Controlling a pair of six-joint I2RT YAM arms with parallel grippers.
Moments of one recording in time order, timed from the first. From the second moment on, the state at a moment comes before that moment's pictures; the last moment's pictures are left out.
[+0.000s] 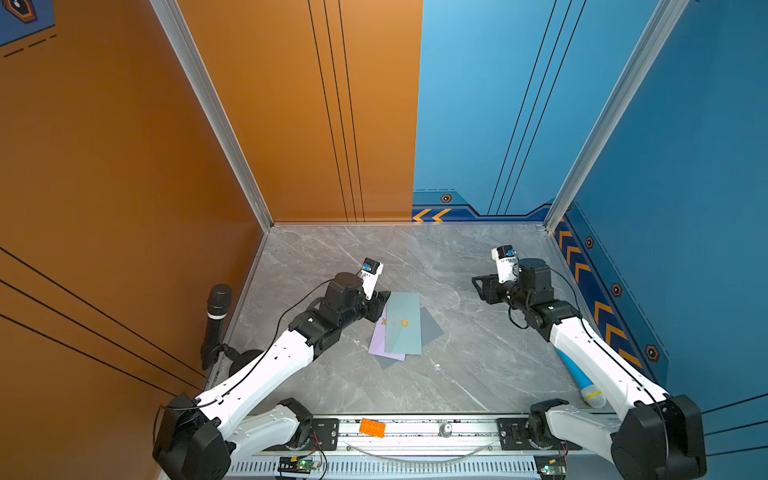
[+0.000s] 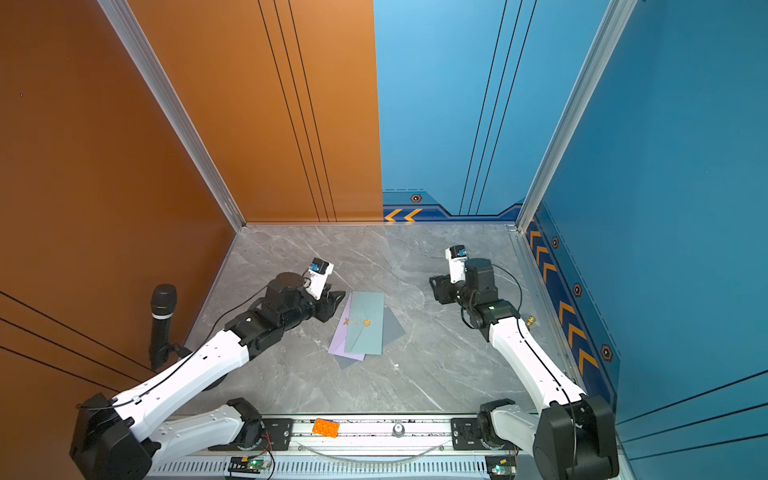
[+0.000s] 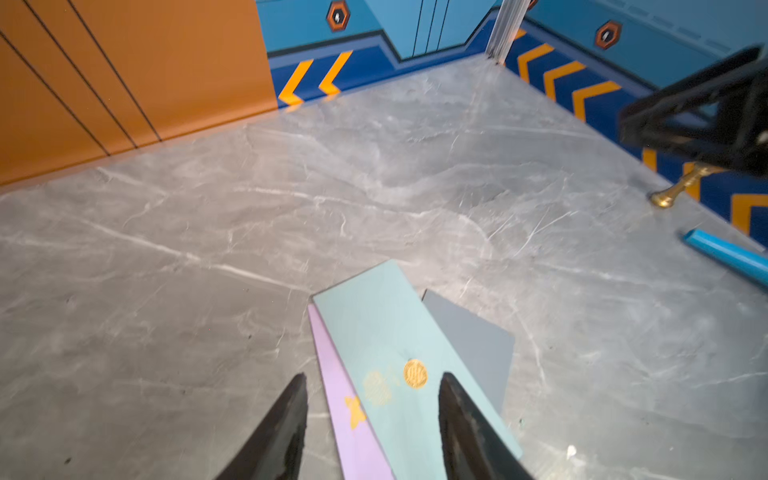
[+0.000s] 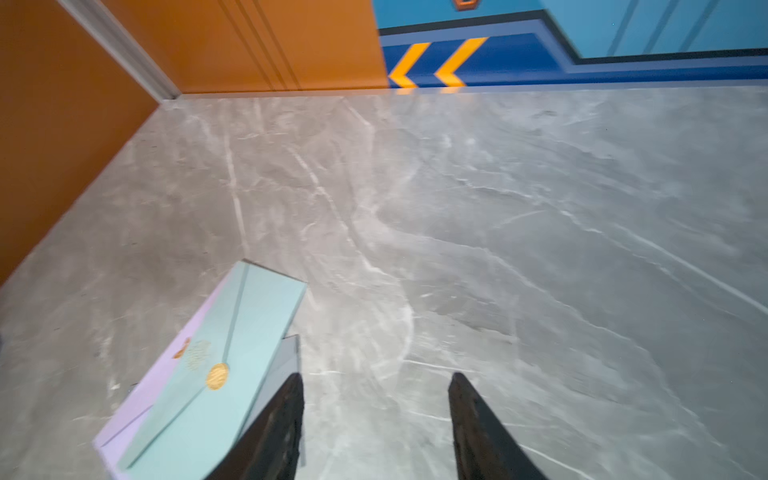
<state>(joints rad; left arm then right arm) -0.59 1.09 0.78 -0.21 -0.01 -0.10 0.18 1.15 0.79 -0.21 -0.22 0.12</state>
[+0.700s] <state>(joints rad) -0.28 0.94 0.45 -0.09 -0.09 0.02 -0.03 1.42 0.41 0.52 -0.12 0.03</state>
